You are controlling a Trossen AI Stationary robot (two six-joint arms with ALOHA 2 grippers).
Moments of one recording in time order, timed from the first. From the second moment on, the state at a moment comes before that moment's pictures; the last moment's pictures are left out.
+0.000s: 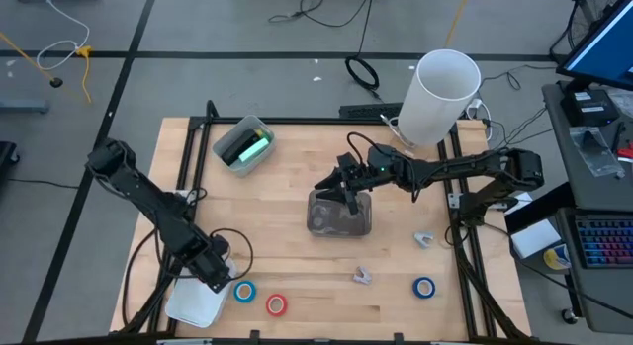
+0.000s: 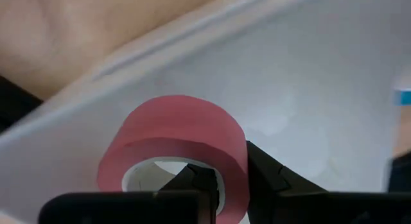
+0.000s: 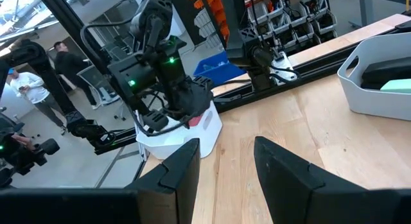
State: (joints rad) left arm -0.78 1.32 0.72 -0.83 0.31 -1.68; right arm -0.15 1.51 0.87 0.51 -0.37 0.43
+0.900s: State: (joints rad) left arm -0.78 1.32 0.70 -0.83 0.26 -1.66; right arm -0.14 1.51 0.87 0.51 -0.37 0.43
